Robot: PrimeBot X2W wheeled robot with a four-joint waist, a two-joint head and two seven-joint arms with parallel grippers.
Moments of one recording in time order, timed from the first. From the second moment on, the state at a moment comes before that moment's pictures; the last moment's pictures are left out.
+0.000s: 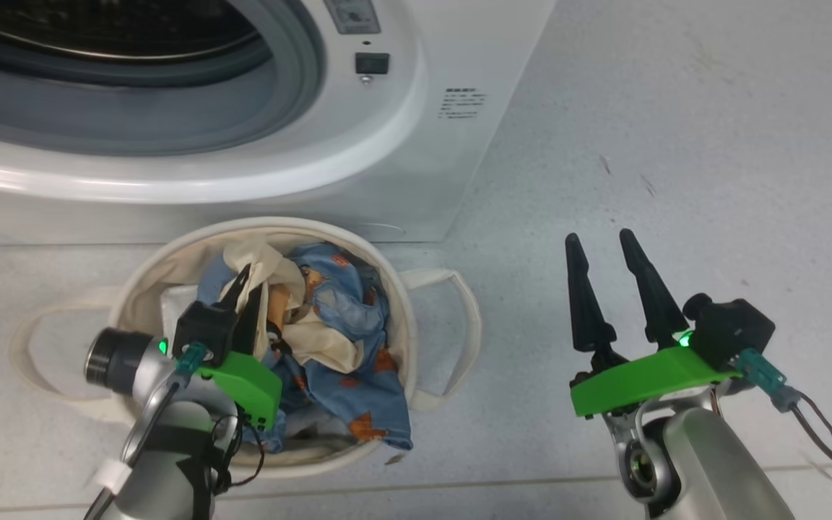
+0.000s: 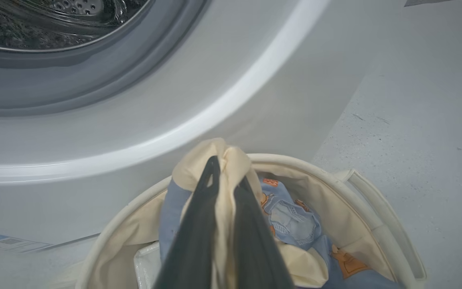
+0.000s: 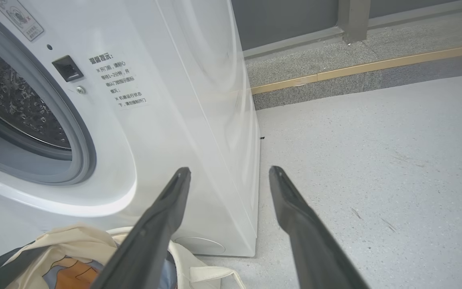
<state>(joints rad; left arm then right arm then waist) -0.54 0.12 -0.26 0.70 -0.02 0.02 -0.26 -0.29 -0.05 0.27 0.18 0.36 0.13 -0.25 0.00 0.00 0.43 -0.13</state>
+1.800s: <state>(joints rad) -0.09 0.06 -0.15 0.15 -0.15 0.05 -0.26 -0.15 -0.05 0.20 0.16 0.38 0.13 -0.25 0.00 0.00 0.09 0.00</state>
